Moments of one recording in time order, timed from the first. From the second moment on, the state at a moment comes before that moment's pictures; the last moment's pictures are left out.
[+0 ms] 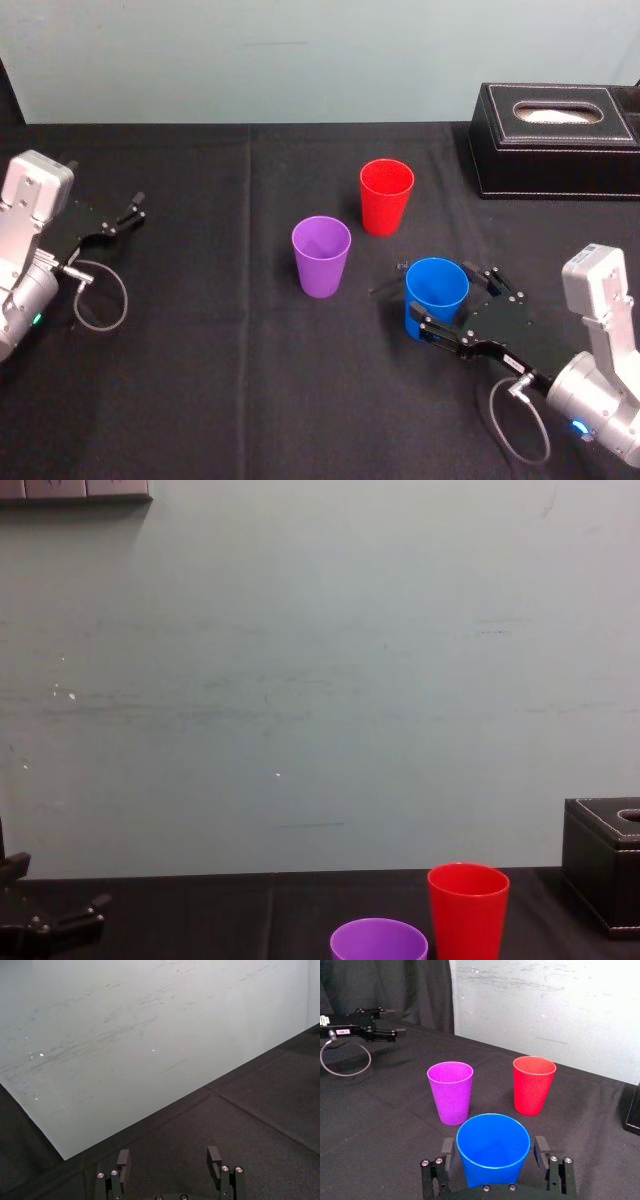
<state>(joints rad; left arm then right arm) -0.20 0.60 0.45 -1.41 -0.25 -0.12 0.03 -0.16 0.56 -0.27 -1.70 0.35 -0.10 0.32</state>
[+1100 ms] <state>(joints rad) -0.20 0.60 0.45 -1.41 -0.25 -0.12 0.03 -0.16 0.51 -0.25 -1.68 0.34 -0.07 0.34</state>
